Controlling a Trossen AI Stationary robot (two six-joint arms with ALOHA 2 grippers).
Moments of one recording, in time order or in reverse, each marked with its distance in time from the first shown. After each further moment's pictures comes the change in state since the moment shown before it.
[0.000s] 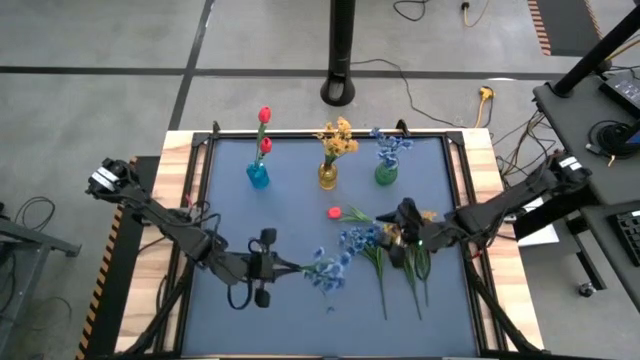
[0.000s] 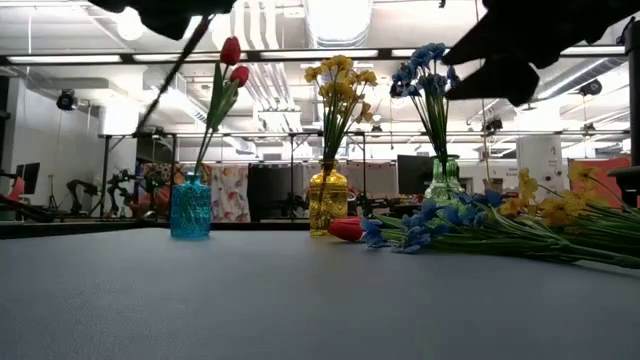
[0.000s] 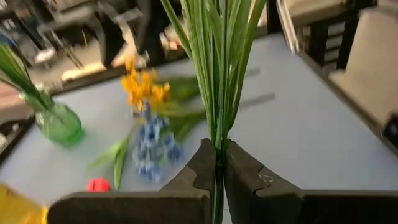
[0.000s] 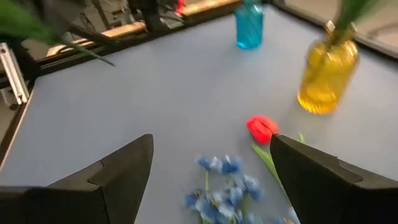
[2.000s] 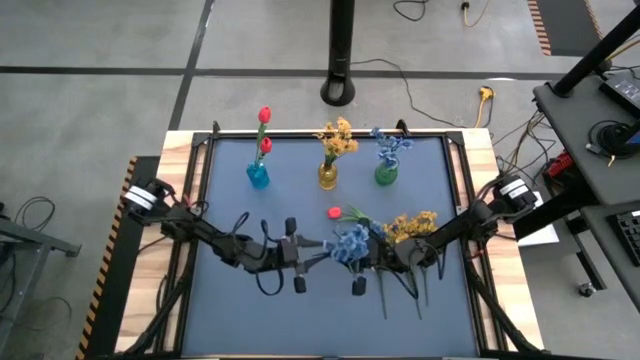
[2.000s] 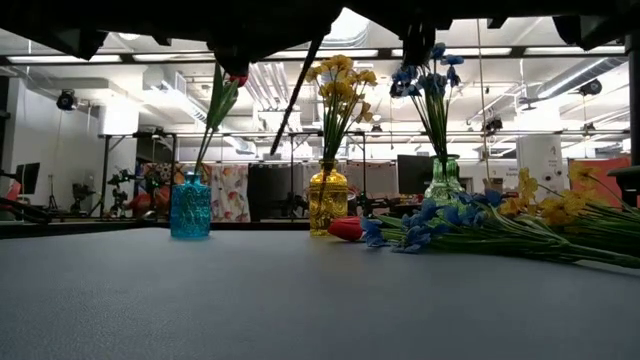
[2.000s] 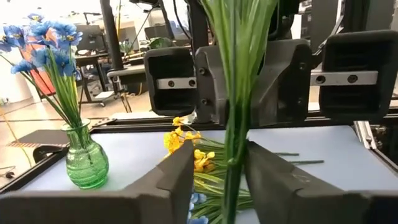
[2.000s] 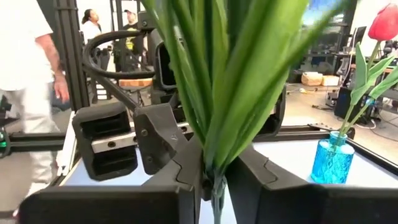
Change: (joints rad) left arm 0.160 0.371 -0.003 0.779 -0.059 0.084; right arm 0.014 0.603 0.175 1.029 -0.077 -0.562
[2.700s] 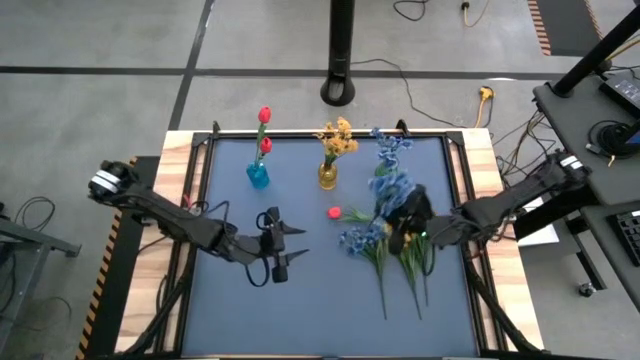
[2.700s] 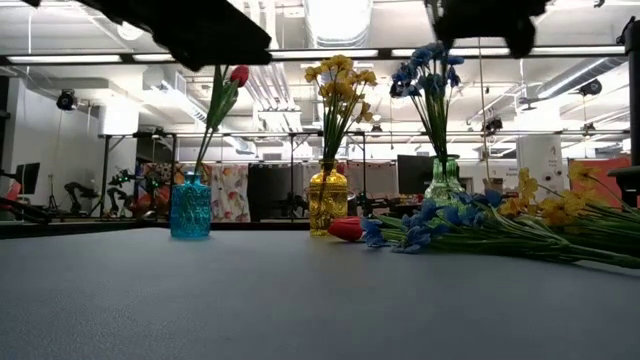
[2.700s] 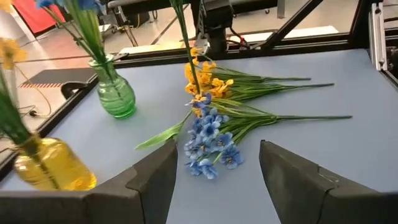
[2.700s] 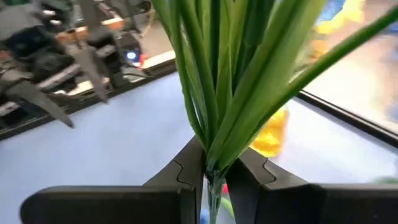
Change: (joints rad) left arm -0.005 -0.364 -0.002 -0.769 -0.002 -0.187; right arm -0.008 -0.677 -0.001 -1.239 0.309 0.592
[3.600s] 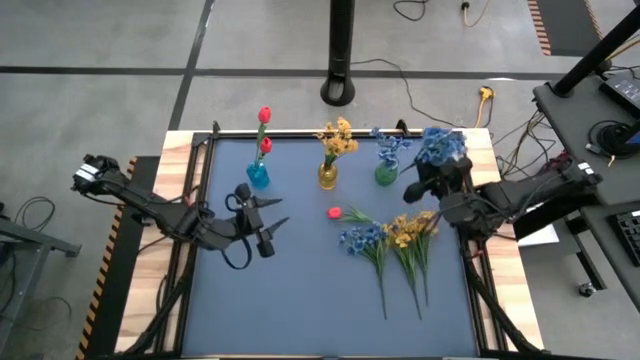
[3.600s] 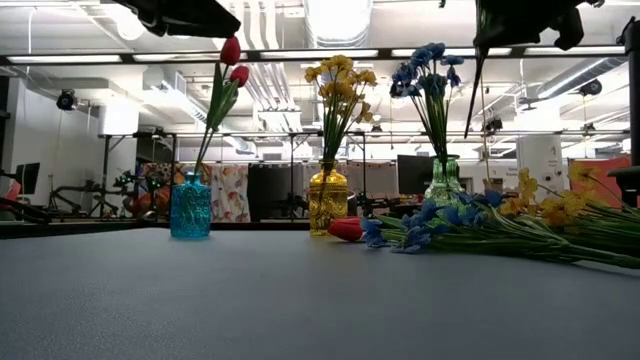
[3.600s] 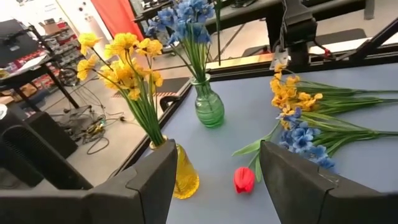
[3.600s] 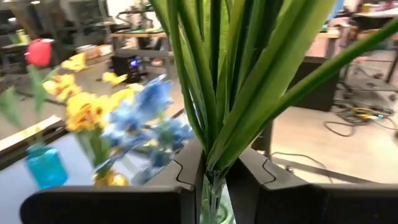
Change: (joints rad) left arm 0.002 -0.251 0.000 -0.210 -0.286 0.117; right arm -0.157 -0.190 0.006 -0.266 0.484 0.078
